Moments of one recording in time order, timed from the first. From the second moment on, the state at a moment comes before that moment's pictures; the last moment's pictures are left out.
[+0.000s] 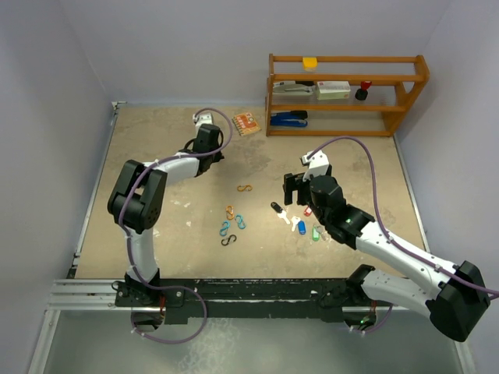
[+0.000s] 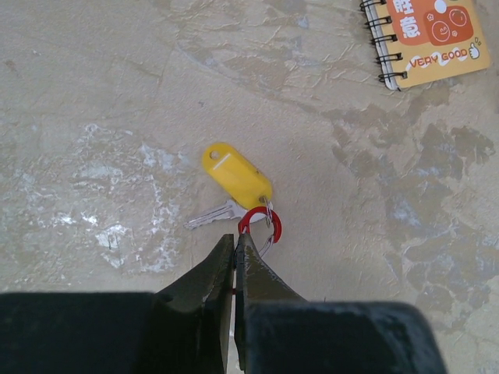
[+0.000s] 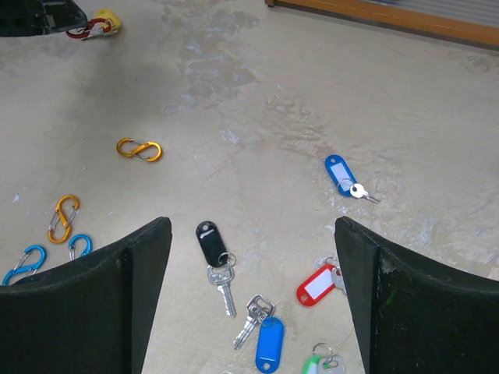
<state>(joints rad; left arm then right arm) -0.39 1.97 1.25 0.05 -0.32 -0.47 0.72 1.00 0.65 -0.04 0.42 0.19</state>
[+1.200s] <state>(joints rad) -0.39 1.87 1.18 0.15 -0.22 -0.49 0.72 1.05 0.65 -0.03 0.36 0.21</state>
